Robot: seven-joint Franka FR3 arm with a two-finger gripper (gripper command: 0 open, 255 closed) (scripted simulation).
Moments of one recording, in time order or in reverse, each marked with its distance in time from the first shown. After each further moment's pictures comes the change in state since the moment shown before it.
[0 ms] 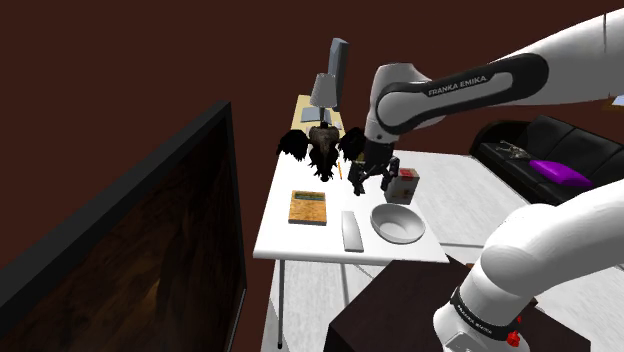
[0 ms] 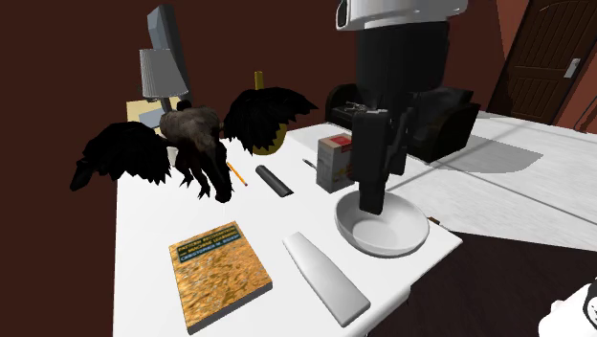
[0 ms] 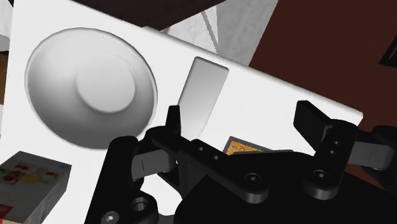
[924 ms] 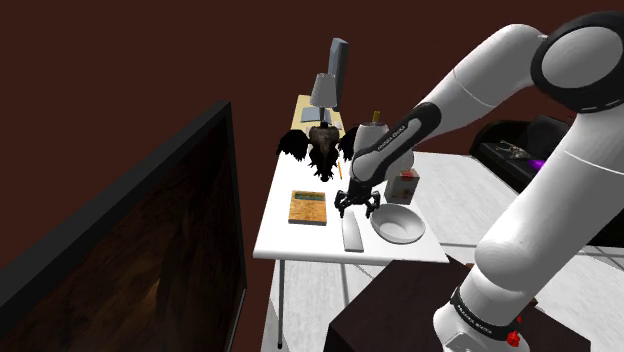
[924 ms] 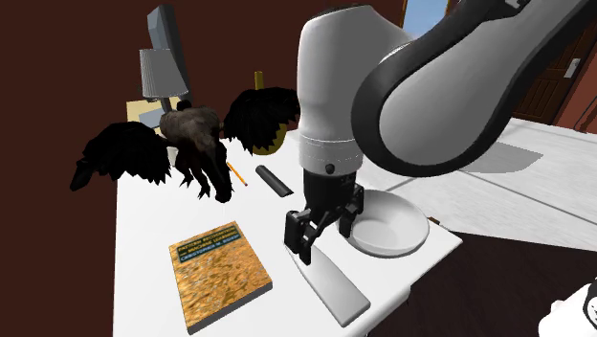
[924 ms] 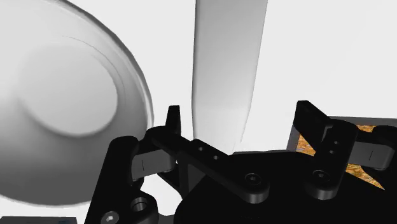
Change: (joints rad) arm -0.119 0.507 0.021 -0.028 -0.074 0.582 0.261
